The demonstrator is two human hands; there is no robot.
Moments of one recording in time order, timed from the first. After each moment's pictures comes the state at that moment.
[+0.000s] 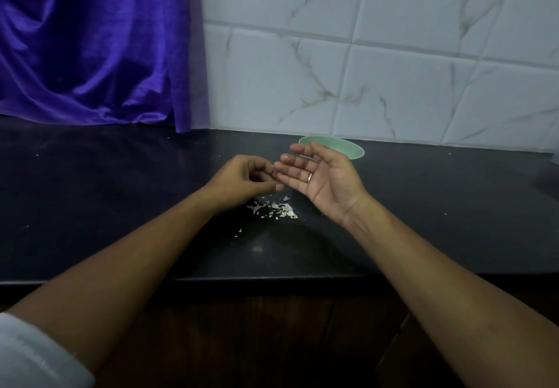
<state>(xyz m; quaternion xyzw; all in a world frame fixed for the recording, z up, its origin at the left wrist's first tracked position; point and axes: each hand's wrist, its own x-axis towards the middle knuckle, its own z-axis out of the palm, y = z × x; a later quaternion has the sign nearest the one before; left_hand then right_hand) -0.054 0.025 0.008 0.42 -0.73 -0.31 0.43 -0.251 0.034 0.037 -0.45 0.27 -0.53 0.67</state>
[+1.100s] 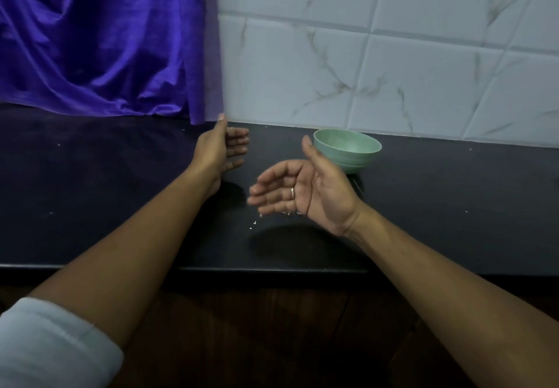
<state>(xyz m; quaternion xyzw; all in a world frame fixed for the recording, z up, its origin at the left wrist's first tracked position) -0.022 0.009 0.027 0.50 -0.42 -0.42 0.63 -0.224 0.065 0.026 -0.61 0.21 -0.33 0.69</state>
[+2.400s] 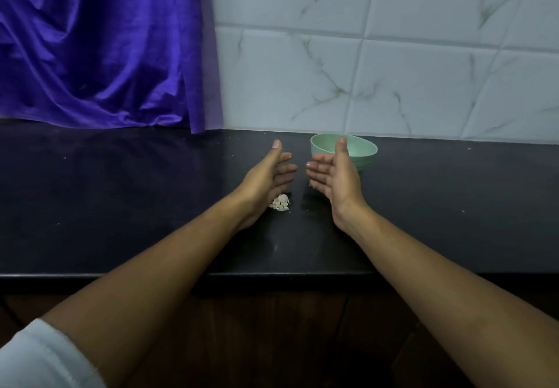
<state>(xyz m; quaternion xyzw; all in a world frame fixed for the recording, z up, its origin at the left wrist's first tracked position) -0.095 0.035 0.011 0.43 -0.49 -0.53 0.54 -0.243 0.024 0.015 -0.48 0.45 -0.58 0.48</state>
